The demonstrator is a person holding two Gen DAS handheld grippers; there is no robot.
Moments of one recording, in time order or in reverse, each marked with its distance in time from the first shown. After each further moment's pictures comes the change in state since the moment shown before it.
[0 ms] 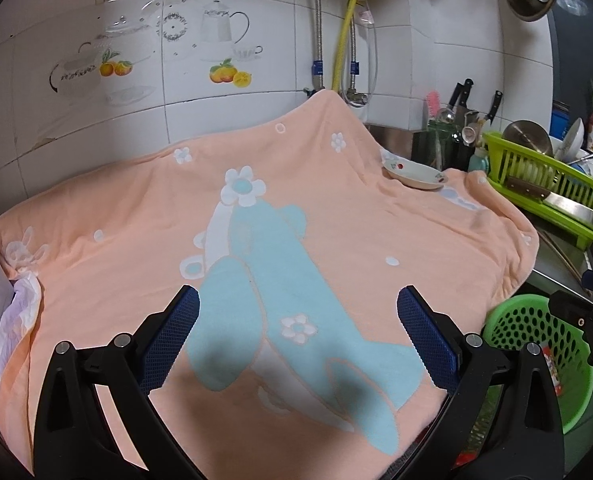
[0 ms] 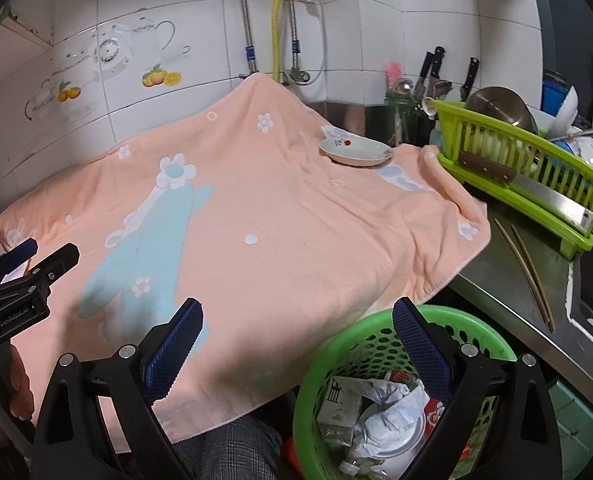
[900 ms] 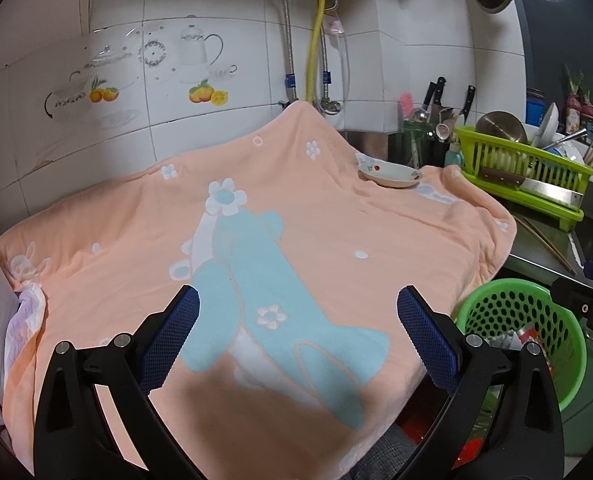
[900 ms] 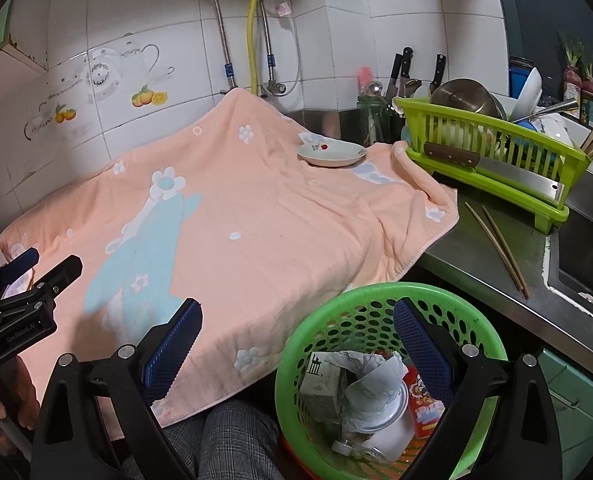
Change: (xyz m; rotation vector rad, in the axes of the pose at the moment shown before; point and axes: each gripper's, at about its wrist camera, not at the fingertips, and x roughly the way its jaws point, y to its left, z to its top) left arm -0.038 -0.034 -0.015 0.065 -0.042 -0.017; right arm -0.044 -0.024 -0.026 0.061 -0.048 -0.018
